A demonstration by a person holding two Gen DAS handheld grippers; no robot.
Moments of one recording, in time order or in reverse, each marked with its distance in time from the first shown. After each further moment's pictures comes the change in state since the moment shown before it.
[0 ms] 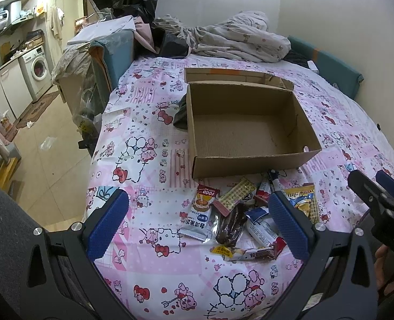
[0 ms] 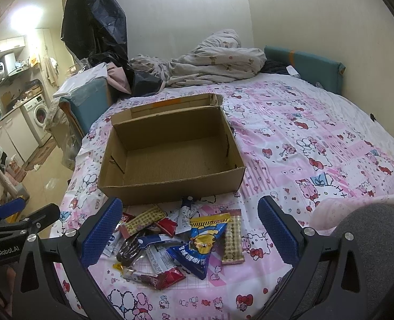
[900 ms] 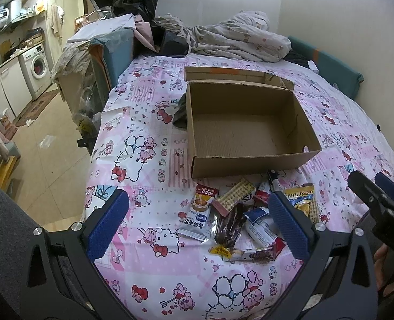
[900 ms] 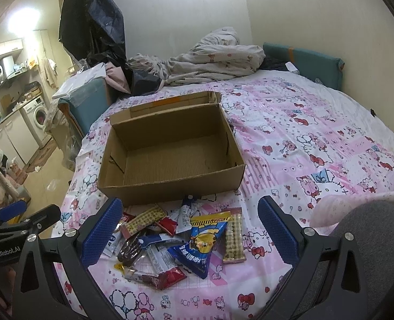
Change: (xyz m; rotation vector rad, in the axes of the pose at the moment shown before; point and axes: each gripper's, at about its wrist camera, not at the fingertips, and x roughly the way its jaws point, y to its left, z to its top) left arm 0.002 -0.001 0.000 -0.007 0.002 -0.002; right arm 0.001 -0.002 0.000 0.020 0.009 0.008
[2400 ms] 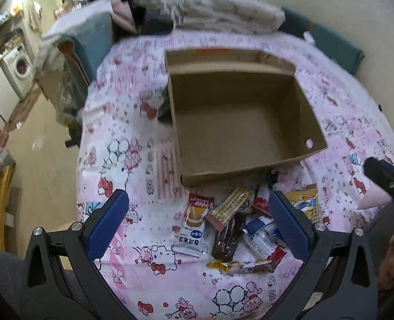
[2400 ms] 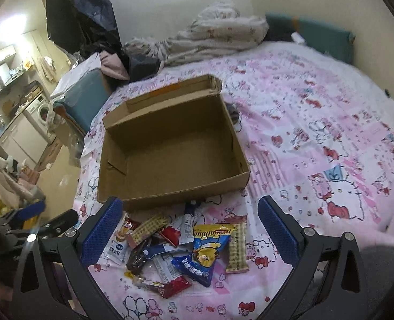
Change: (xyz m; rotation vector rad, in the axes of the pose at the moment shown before) left arm 0.061 -0.015 0.058 0.079 0.200 -0.022; right arm 0.045 -0.033 0.056 0.087 0.182 0.088
